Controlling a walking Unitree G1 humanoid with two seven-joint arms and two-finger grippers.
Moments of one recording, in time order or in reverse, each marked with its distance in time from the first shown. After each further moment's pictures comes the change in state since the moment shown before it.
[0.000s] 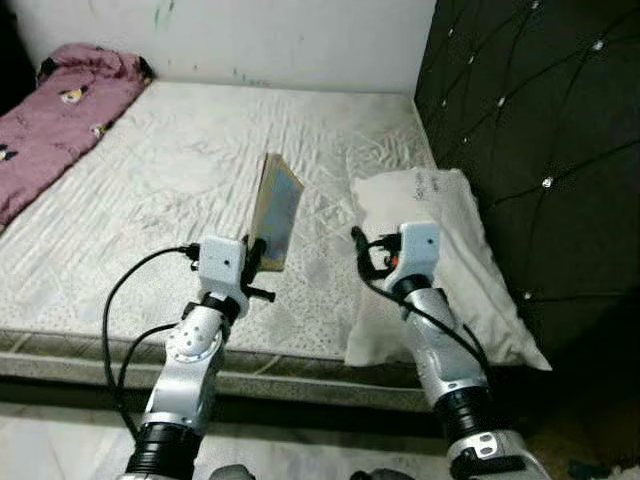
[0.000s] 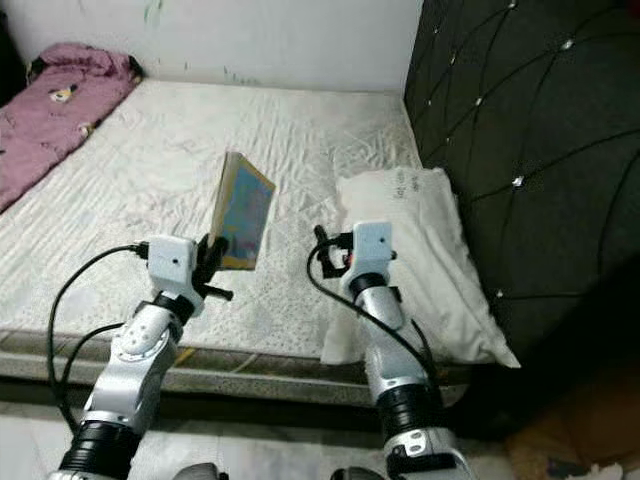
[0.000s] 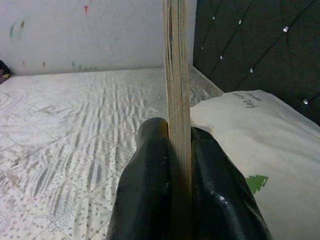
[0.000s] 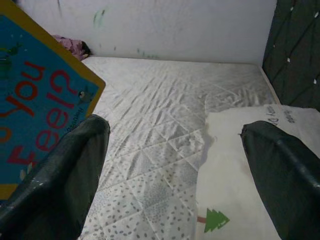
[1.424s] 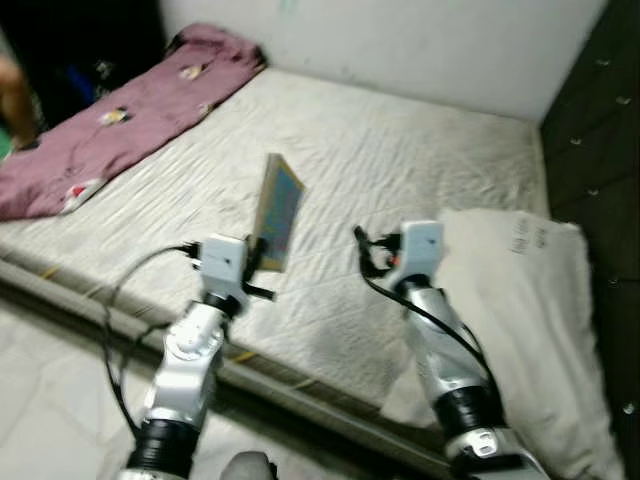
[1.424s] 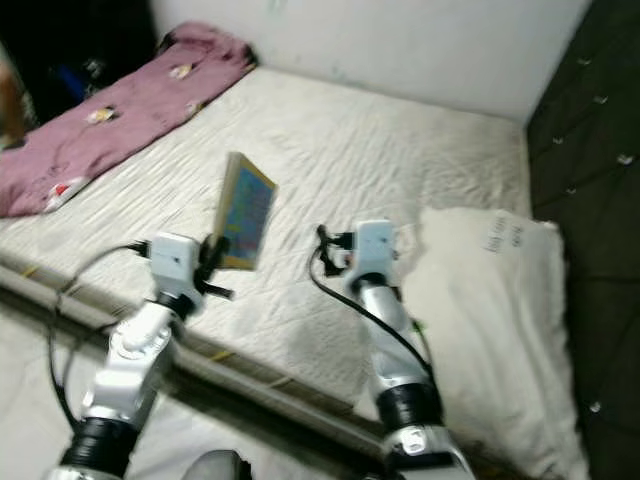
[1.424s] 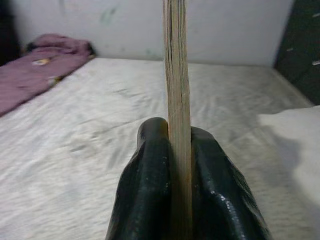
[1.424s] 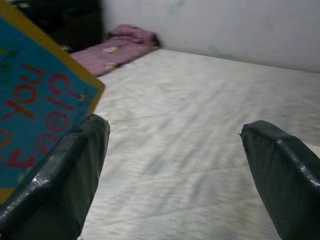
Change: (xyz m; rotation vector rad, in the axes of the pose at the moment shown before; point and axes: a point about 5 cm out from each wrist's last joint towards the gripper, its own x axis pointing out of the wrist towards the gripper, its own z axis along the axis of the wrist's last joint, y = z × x) left arm 0.000 0.005 -0.001 -0.011 0.008 0.014; right arm 0.003 0.008 0.002 0.005 -0.010 0.023
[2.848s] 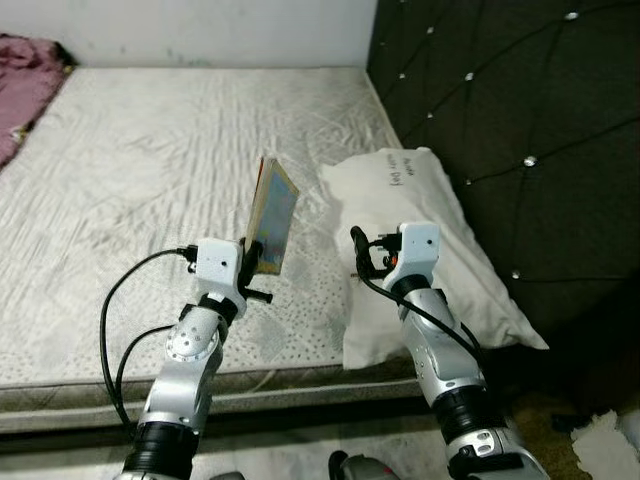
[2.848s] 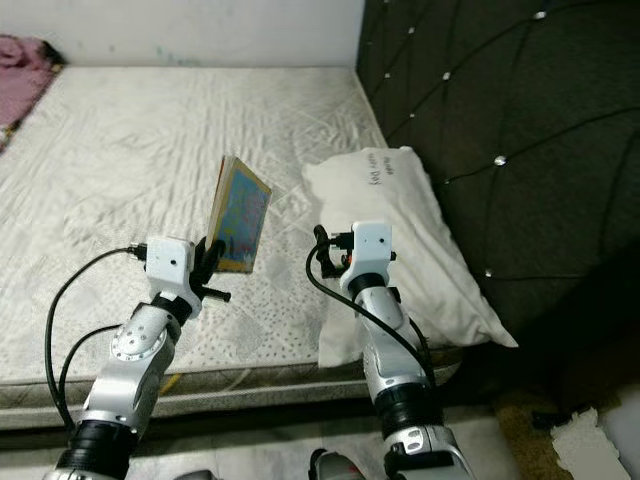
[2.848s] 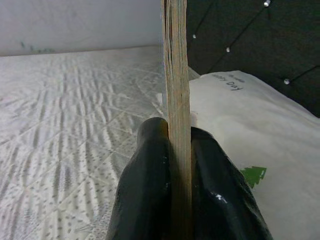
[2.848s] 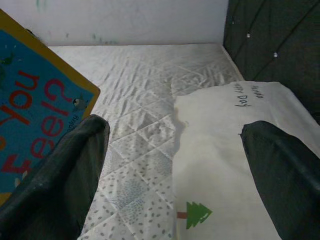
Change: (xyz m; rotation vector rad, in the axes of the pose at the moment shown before) left arm 0.000 -0.003 -0.003 0.004 0.013 -0.014; right arm -0.002 -0.009 -0.005 0.005 0.011 -0.033
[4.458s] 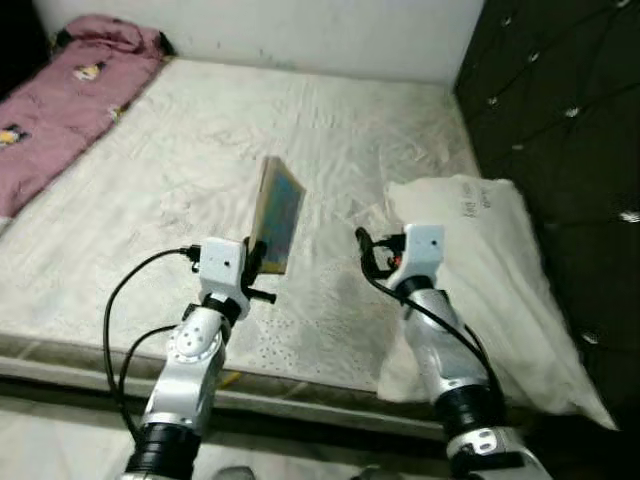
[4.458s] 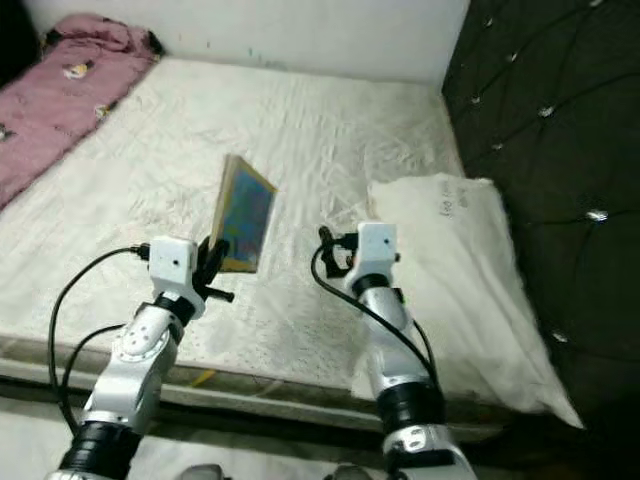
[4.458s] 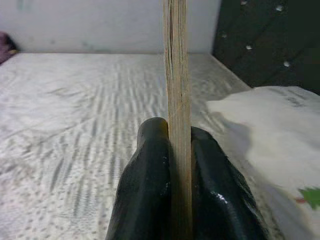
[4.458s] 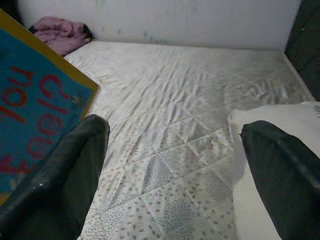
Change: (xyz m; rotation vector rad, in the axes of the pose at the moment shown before) left arm -0.003 -0.002 -0.003 -0.014 0.003 -0.001; right arm 0.001 0.004 -0.001 0.021 0.004 0.004
